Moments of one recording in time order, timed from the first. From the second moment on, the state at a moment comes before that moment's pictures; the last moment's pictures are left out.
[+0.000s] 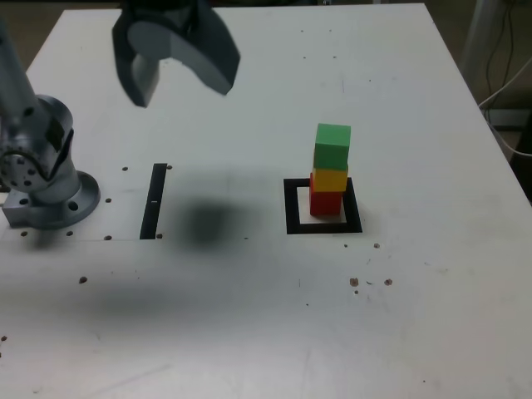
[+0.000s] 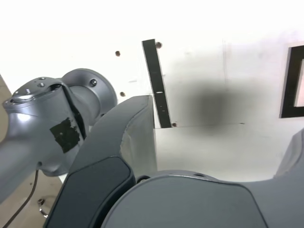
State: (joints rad) arm -0.02 1.51 -1.28 1.51 0.11 0.10
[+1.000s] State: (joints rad) arm -0.03 1.49 -0.70 0.97 0.09 -0.03
